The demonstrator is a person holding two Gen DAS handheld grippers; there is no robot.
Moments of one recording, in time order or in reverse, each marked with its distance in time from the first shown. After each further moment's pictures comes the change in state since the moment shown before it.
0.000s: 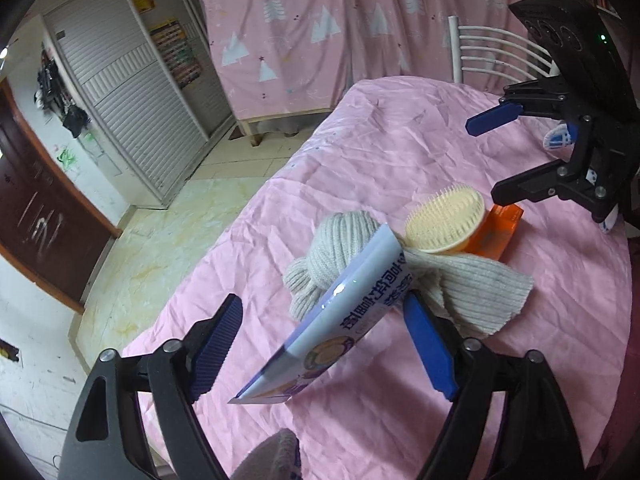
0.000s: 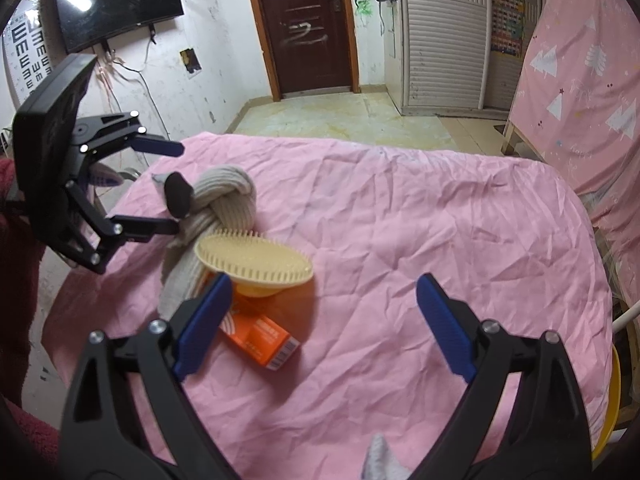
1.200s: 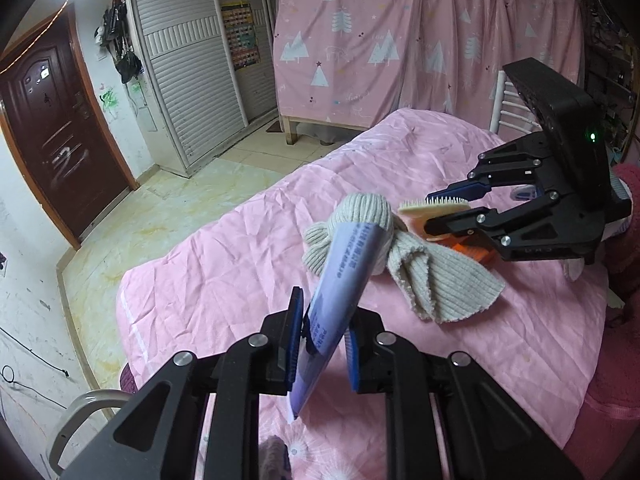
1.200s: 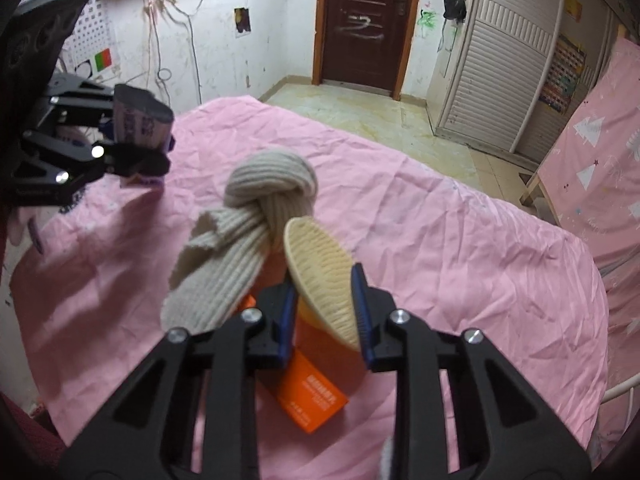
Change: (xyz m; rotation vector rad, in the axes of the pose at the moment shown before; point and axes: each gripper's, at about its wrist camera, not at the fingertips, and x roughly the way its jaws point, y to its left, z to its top) left arm -0.040 0.003 -0.038 -0.285 -0.066 0.046; right arm 0.036 0.051 0.013 -0.271 0.025 0.003
